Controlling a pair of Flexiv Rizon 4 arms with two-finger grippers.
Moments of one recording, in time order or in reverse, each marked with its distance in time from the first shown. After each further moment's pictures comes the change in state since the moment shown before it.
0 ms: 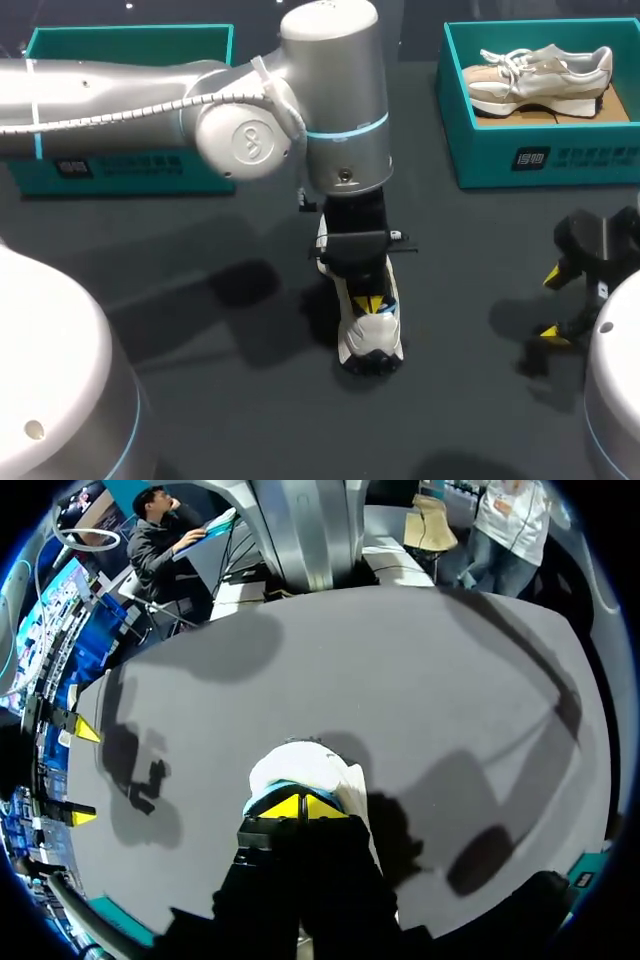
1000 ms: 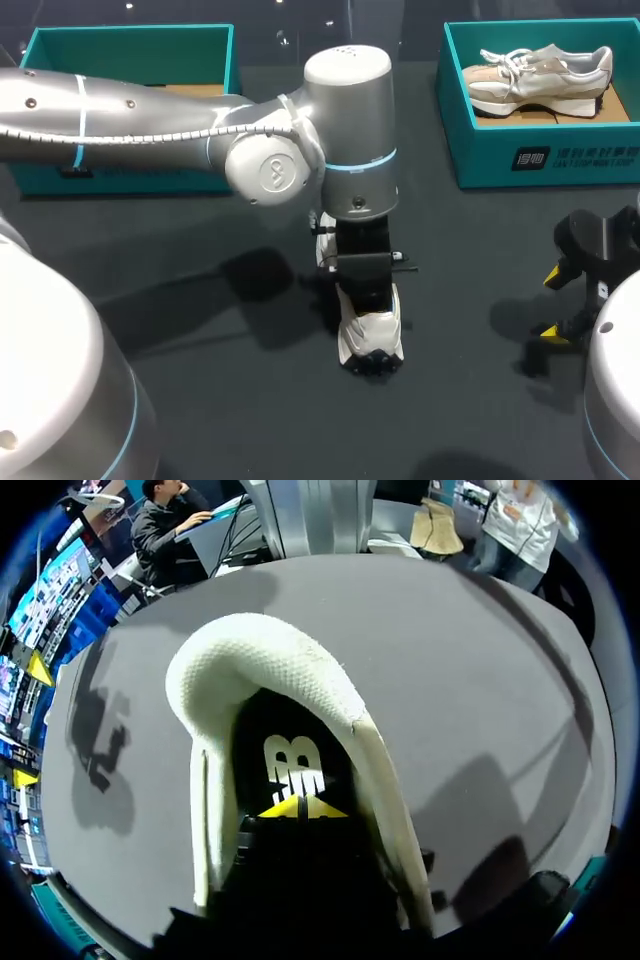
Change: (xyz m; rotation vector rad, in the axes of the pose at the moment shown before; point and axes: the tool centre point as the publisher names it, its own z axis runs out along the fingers) left arm 0.008 0.042 0.062 0.004 0.041 -0.059; right arm 0.000 0.000 0.000 0.000 0.000 0.000
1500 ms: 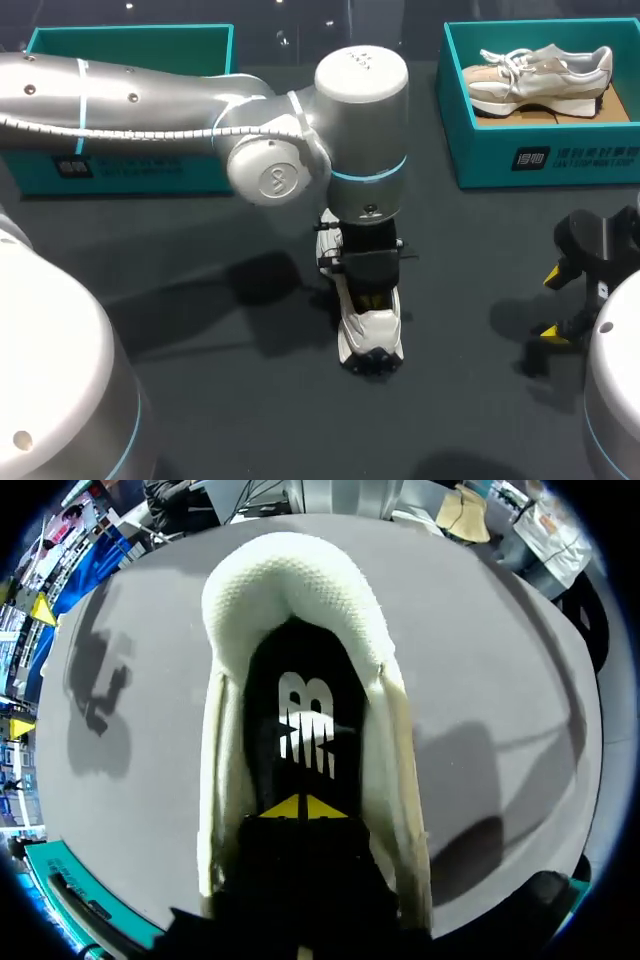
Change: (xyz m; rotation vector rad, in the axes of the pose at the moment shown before) left arm 0.000 0.023 -0.022 -0.188 0.016 -0.114; right arm 0.000 0.000 0.000 0.000 0.000 0.000
